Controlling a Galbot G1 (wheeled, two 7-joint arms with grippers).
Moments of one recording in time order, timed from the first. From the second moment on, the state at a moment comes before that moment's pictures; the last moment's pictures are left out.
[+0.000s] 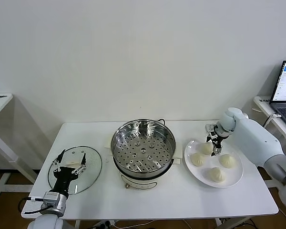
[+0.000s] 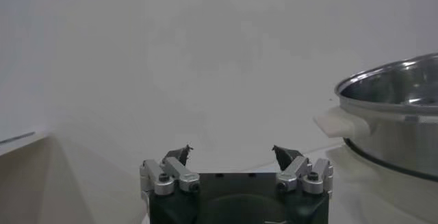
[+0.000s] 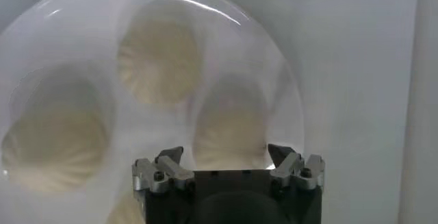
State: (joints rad) left arm 1.47 -1.50 -0.75 -1.96 0.12 0.00 0.19; right arm -0.04 0.98 -0.52 0.73 -0.44 -0.03 -1.17
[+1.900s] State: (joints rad) left arm 1.49 -1.48 -0.80 -1.98 0.12 0.01 0.19; right arm 0.68 0.99 -1.15 1.28 -0.08 0.58 -1.23
